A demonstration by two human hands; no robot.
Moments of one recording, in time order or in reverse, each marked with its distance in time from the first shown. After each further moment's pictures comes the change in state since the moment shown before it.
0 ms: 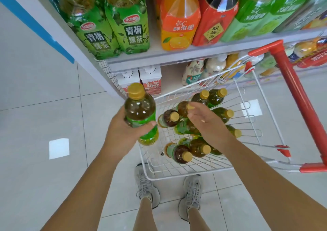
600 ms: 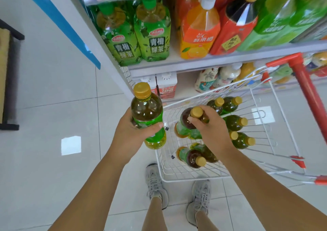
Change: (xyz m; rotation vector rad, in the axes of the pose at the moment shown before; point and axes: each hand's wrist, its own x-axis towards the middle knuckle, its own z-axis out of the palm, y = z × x) left_hand -0.015 0.036 -0.031 -0.054 0.016 -0.046; right_hand 0.005 -0.020 0.034 -0.100 0.253 -0.137
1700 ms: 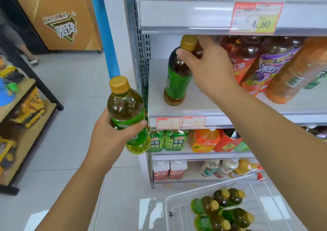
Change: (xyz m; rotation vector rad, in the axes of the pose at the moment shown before) left_hand 0.007 0.221 -0.121 -0.064 0.305 0.499; right_hand 0.078 -0.409 -0.100 -0.209 0.425 -0.757
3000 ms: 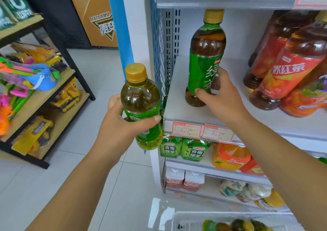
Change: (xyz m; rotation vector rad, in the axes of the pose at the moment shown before) left_hand 0.019 -0.007 0.011 0.049 0.091 0.029; right_hand -0.014 0.086 0.074 0.392 -0.320 0.156
